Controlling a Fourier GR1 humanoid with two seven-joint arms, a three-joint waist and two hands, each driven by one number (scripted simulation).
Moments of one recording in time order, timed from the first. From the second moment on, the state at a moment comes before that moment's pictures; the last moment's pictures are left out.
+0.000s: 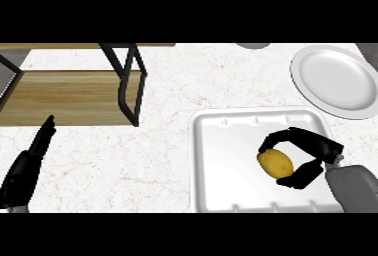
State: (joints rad) left arm 0.08 0.34 0.09 -1.48 -0.14 0.04 -0.13; right arm -0.26 -0.38 0.12 -1.31 0.40 0.73 -0.10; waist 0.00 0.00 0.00
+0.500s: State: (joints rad) left arm 0.08 0.33 0.10 -1.50 -0.14 0.03 -0.14; right arm -0.31 -0.76 -0.12 -1.07 0.51 0.63 -0.23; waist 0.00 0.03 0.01
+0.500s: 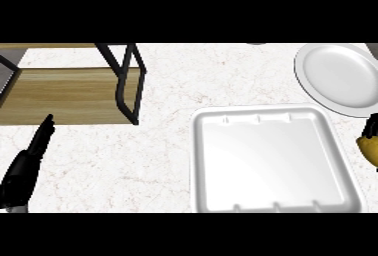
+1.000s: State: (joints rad) left arm 0.06 0.32 0.08 -1.51 -0.14 0.02 -0.15; right arm -0.35 -1.00 -0.31 -0.79 0.59 0.35 -0.36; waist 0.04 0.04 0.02
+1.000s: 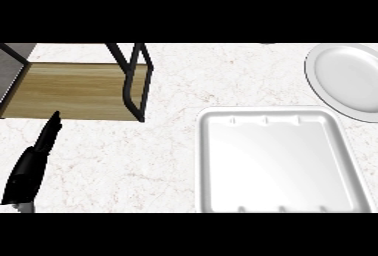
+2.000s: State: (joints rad) left arm 0.02 0.32 0.07 -1.47 -0.16 0.00 -0.14; right arm -0.59 -1.14 -0.48 -0.45 0.49 0.23 -0.92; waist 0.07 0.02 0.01
